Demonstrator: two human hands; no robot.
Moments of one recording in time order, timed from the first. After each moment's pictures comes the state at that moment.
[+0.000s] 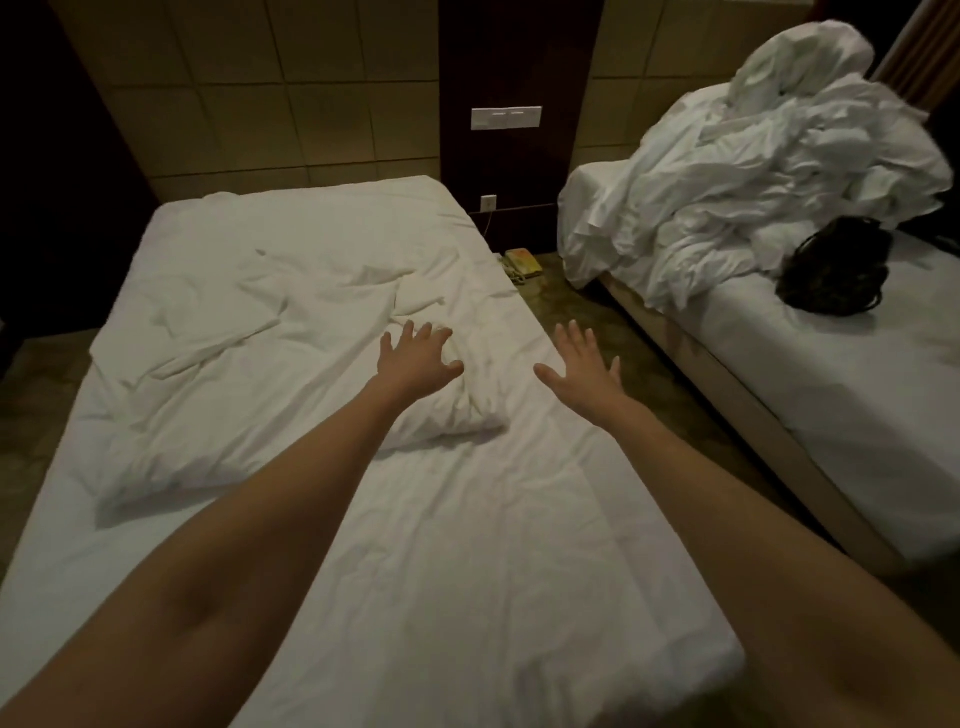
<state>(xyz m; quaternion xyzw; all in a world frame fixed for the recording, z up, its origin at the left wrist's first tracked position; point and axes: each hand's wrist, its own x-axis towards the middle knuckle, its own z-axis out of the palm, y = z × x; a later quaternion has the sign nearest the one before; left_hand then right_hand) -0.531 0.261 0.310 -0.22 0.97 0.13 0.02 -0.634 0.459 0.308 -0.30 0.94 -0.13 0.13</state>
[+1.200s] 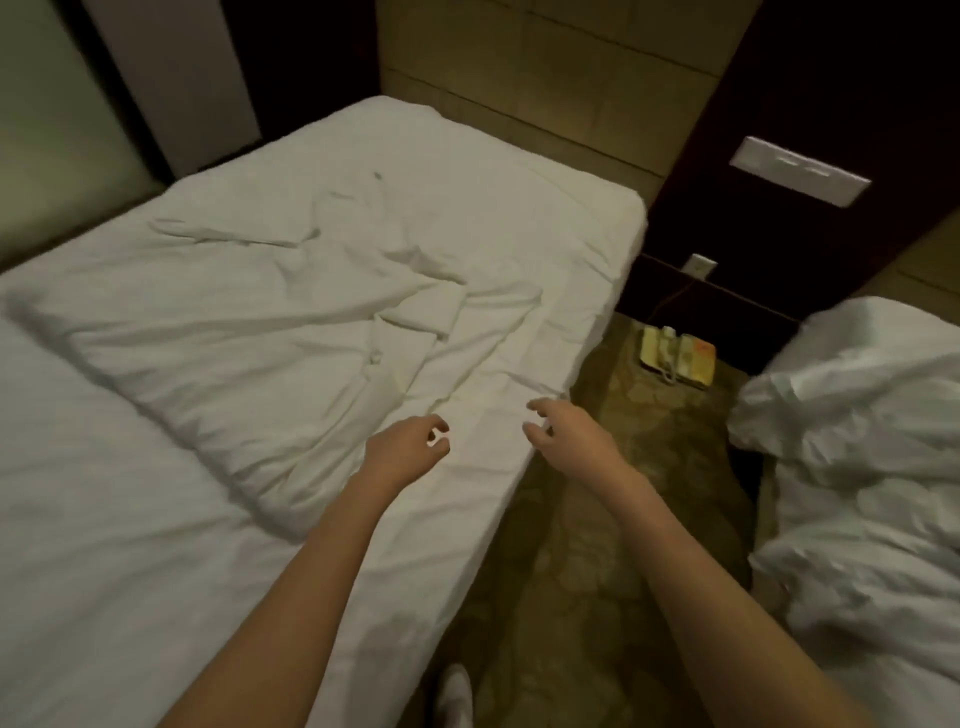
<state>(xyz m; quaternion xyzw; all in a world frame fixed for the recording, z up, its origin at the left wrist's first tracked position) -0.994 0.297 0.172 -0.60 0.74 0.31 -0.02 -1.202 0.339 0.229 -0.64 0.73 -0.05 0.25</state>
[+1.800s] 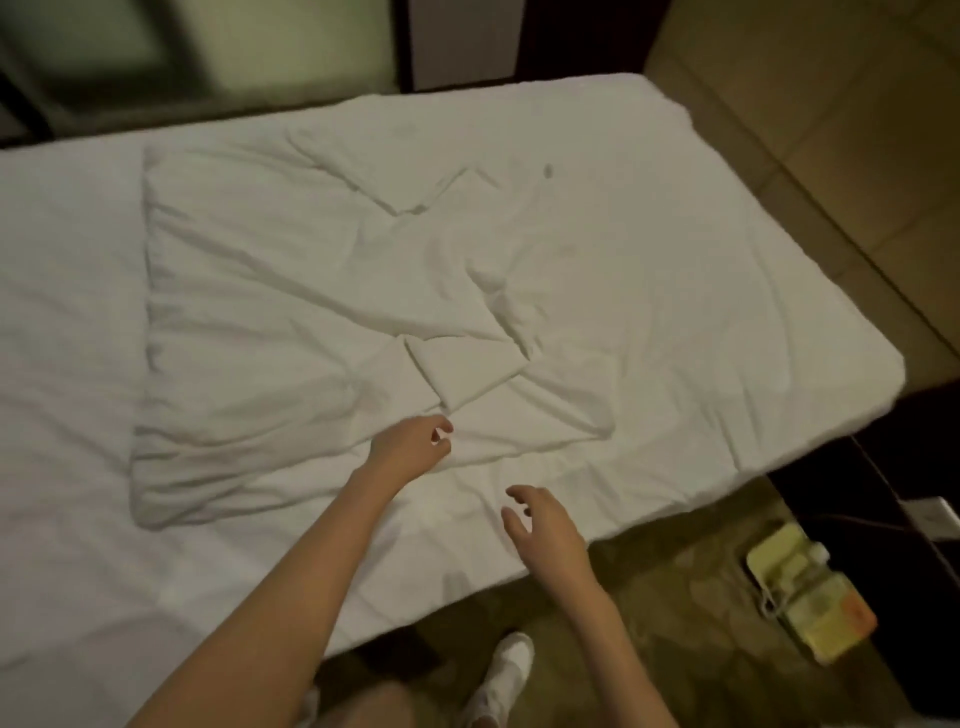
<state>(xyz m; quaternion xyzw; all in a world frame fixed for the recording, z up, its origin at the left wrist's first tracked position) -1.147 0.050 0.118 -0.80 0.46 0.37 -0.07 -1.354 0.043 0.112 -0.76 0.52 0.04 0.39</state>
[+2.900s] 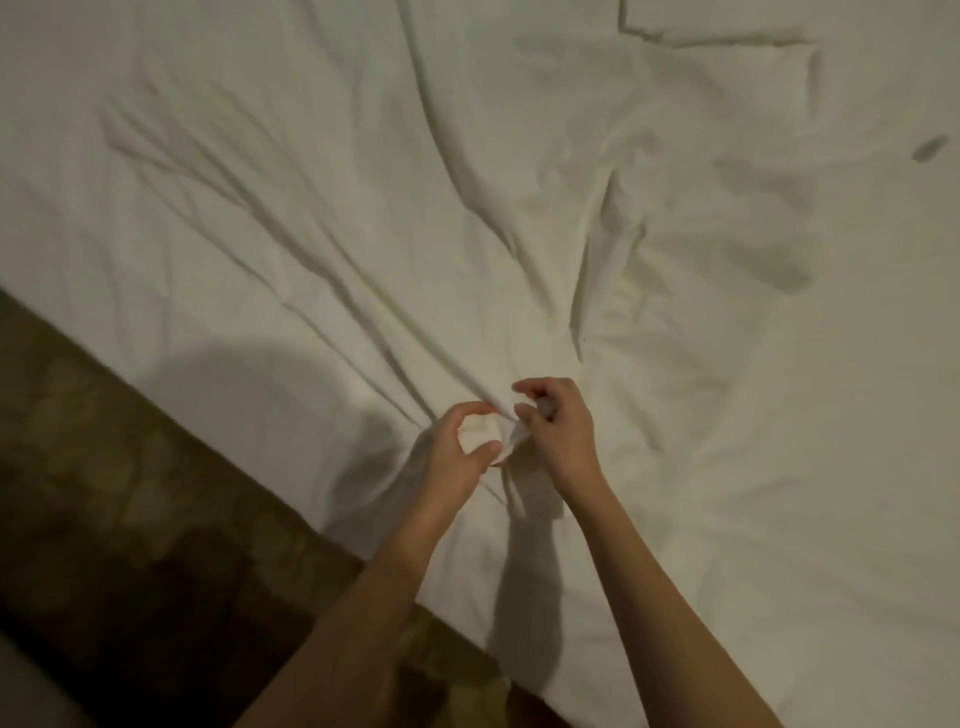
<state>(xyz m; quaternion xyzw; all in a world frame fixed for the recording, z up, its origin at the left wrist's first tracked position) -1.358 -0.154 -0.058 -0.76 -0.20 0.24 -0.57 -1.346 -0.282 -0.065 -0.79 0.20 0.09 0.58</state>
